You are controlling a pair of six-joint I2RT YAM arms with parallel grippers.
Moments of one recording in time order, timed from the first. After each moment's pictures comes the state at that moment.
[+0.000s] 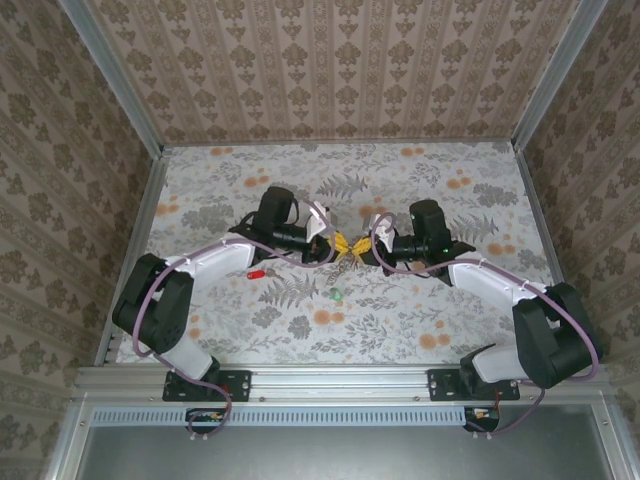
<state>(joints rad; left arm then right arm) -0.61 1.60 0.96 -0.01 0.97 0.43 0.36 1.37 0.73 0.03 -0.81 -0.46</state>
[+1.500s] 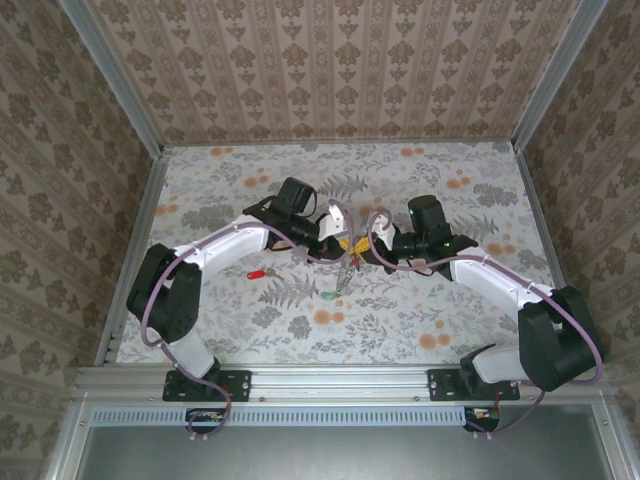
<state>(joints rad) -0.67 1.69 1.18 -0.38 0.87 0.67 0.38 1.36 0.78 -0.09 -0.75 -0.49</state>
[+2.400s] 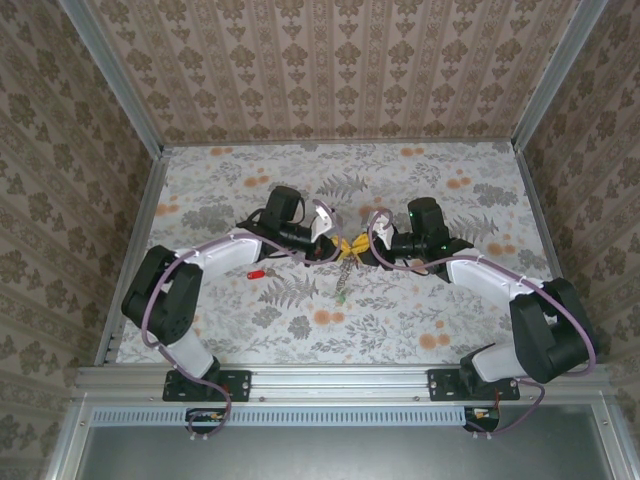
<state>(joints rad) -0.61 1.65 0.99 -0.03 0.99 0.43 0.37 1.40 0.74 0.07 -0.79 -0.43</state>
